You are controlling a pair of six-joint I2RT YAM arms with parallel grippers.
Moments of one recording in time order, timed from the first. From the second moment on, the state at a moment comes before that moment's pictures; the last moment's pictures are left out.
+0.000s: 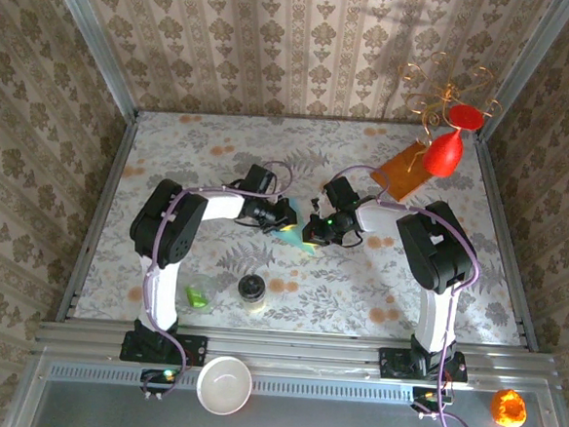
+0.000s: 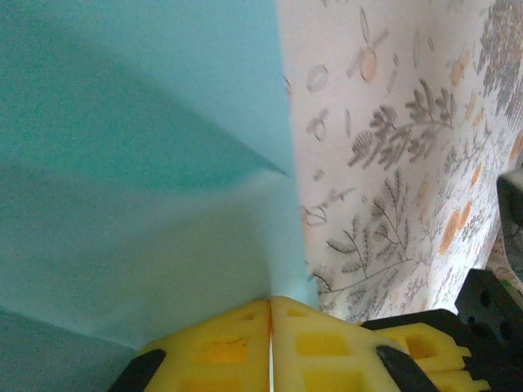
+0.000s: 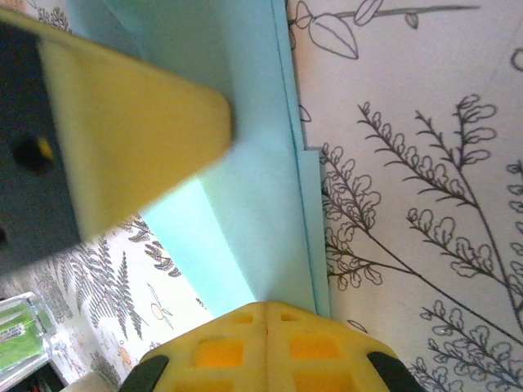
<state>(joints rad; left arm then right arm) -0.53 2.03 1.16 -0.13 0.63 -0.76 0.47 1.96 1.12 -0.33 -0.53 0.50</state>
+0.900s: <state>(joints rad) -0.26 1.96 1.26 -0.32 0.53 -0.63 0.46 1.90 1.09 -0.28 -0.57 0.61</state>
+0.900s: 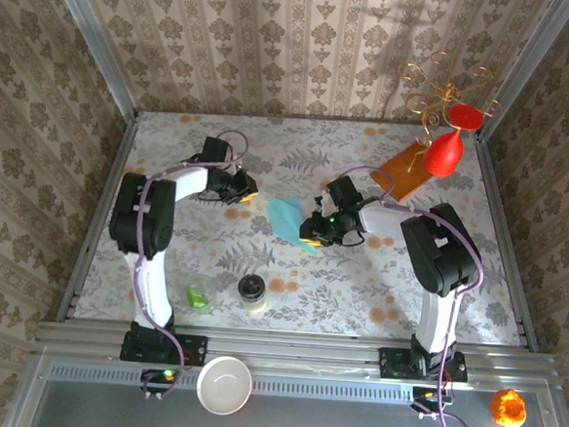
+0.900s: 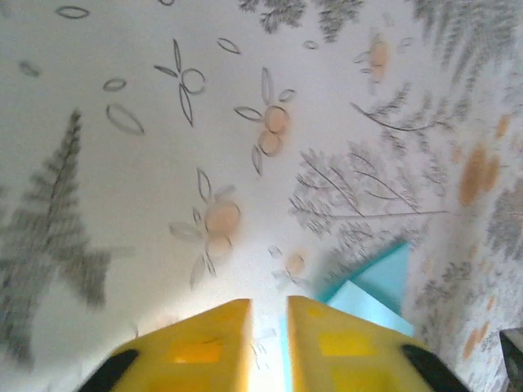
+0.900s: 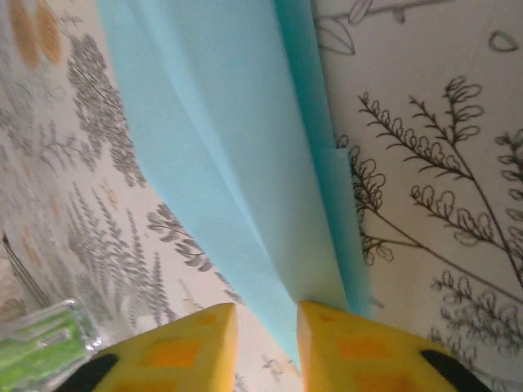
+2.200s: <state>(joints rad) -0.33 1.56 0.78 0.10 0.52 -0.90 0.39 2.01 1.29 -0.23 -0.70 0.32</state>
